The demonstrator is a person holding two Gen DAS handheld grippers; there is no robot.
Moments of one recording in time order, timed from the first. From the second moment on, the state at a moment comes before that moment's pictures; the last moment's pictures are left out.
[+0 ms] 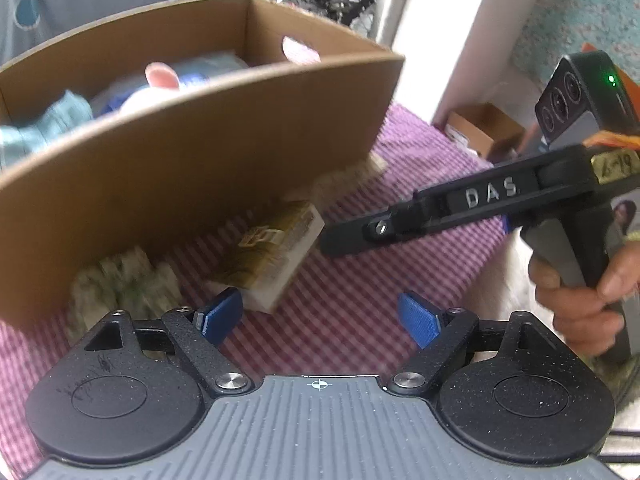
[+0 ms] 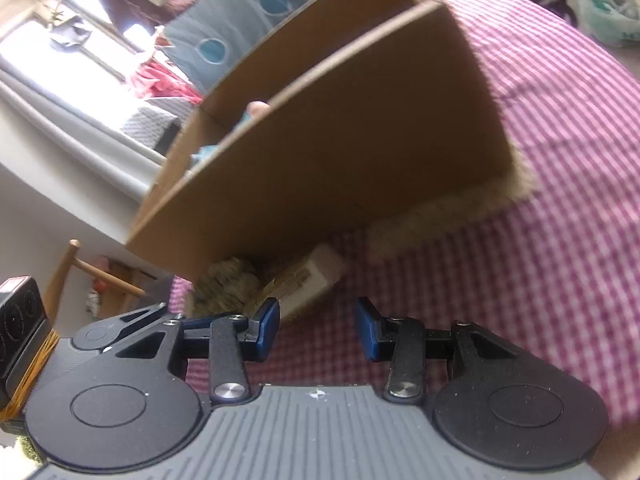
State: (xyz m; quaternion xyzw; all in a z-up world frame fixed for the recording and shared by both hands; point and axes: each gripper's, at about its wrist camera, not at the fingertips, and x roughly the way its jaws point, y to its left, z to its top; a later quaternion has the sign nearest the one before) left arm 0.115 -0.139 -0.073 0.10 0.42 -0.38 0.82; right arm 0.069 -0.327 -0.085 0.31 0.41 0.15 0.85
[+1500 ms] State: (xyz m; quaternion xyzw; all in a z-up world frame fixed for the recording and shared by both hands) left arm 0.174 -0.182 0.038 0.13 0.29 -0.34 0.89; right arm 0.195 -0.322 0.078 0.12 0.40 0.13 0.90
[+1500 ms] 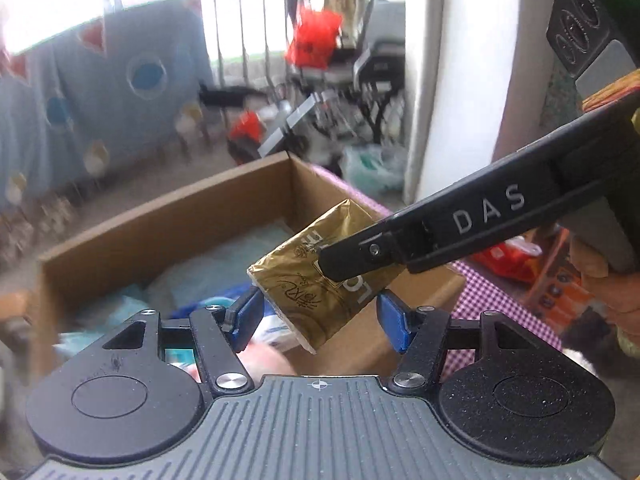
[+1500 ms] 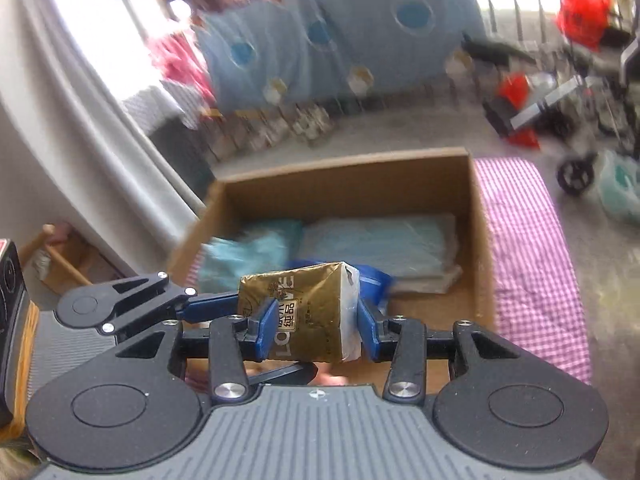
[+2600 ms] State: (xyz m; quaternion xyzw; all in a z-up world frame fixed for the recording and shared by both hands) left arm 0.308 -0.209 -0.017 0.02 0.48 -0.34 0.81; right arm 0.241 -0.367 0.079 0.08 0.42 0.09 0.90
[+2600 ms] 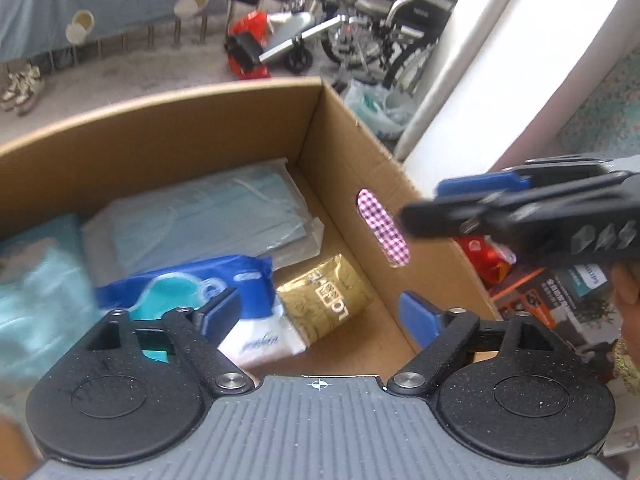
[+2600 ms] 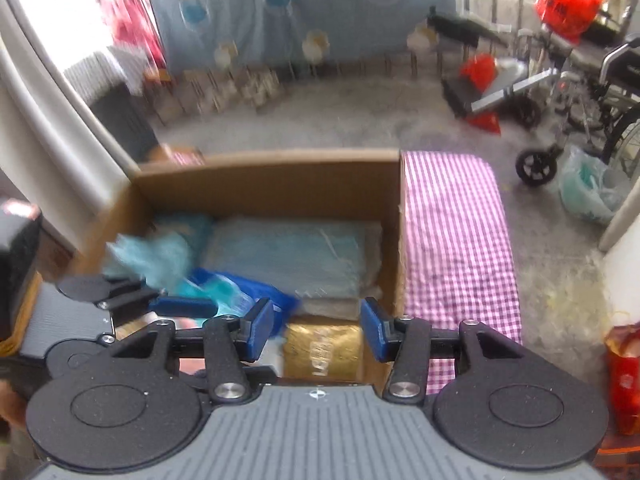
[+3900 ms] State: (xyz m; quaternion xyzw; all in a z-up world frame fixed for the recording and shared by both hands) left arm 0.144 -0.054 -0.076 0.03 0.42 -0.26 0.87; right arm 0.166 -0.214 -0.091 0.23 0.48 0.20 0.82
